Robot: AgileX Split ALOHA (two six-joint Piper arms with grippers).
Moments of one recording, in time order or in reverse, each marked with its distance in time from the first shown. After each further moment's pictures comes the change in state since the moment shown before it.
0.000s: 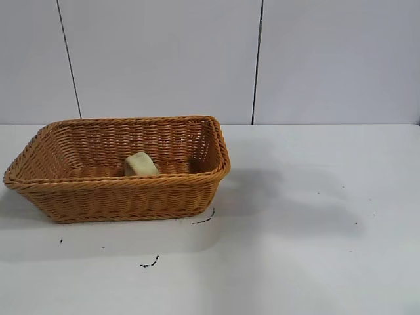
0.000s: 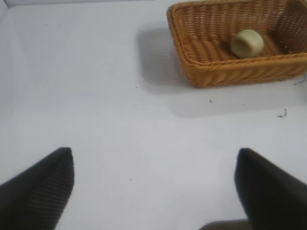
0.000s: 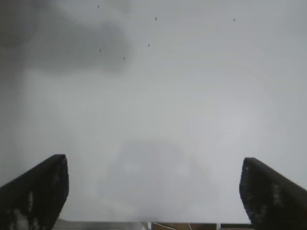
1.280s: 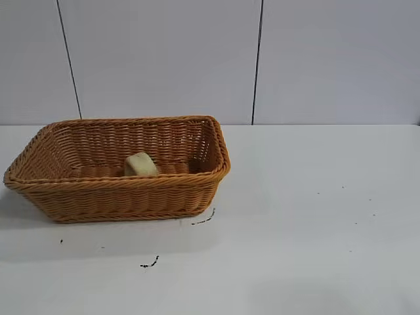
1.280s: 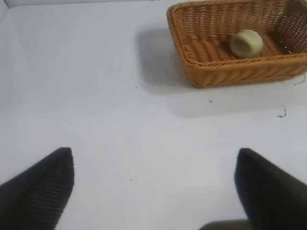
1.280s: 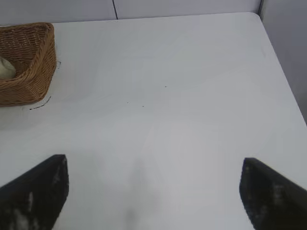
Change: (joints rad) left arm 0.000 0.000 0.000 0.000 0.000 0.000; right arm 0.000 -1.301 0.648 0.015 -0.182 -0.004
